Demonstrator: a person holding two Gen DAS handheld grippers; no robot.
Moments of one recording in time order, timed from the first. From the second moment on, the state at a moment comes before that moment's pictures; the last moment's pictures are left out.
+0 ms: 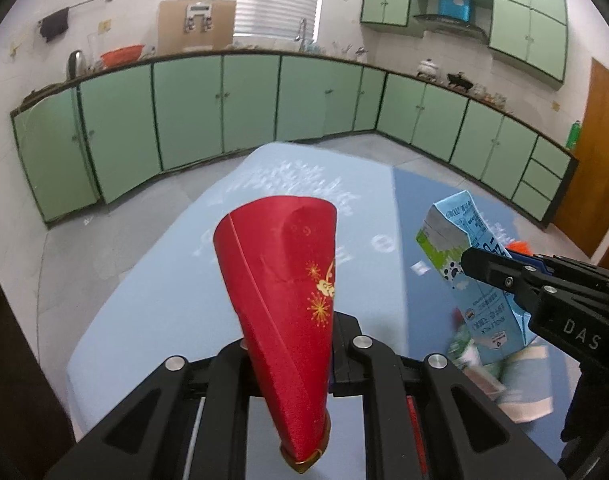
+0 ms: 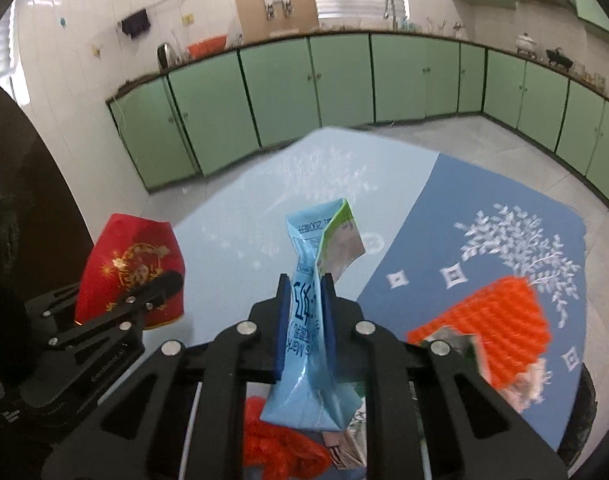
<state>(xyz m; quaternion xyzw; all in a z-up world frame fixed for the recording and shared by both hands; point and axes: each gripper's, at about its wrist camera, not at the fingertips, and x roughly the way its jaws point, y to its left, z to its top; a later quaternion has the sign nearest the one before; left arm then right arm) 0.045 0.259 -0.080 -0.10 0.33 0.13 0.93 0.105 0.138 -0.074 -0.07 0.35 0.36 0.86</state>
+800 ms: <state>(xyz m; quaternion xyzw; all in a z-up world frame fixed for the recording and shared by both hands) 0.138 0.023 -0.026 -0.03 0.29 -0.14 0.95 0.117 -0.132 -0.020 0.00 0.27 0.16 0.95</state>
